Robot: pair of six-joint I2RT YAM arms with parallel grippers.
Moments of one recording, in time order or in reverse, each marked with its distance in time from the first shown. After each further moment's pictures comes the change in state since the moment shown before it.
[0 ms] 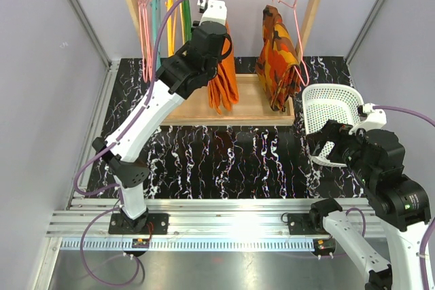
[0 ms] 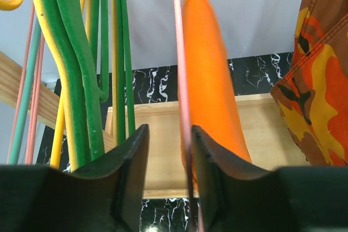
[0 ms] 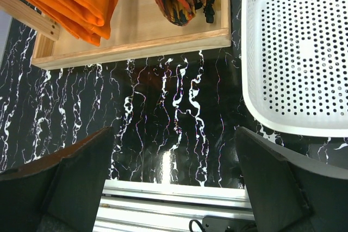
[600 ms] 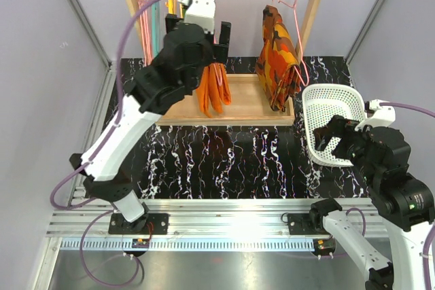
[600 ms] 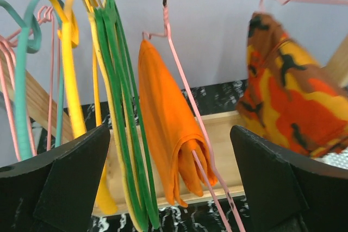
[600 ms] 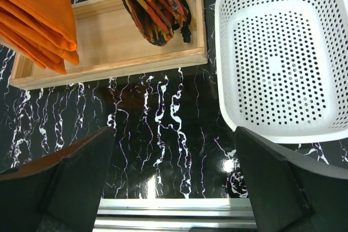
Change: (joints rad) left arm -0.091 -0.185 -0.010 0.040 0.029 0.061; right arm 0.000 0.029 0.059 -0.001 0.103 -0.040
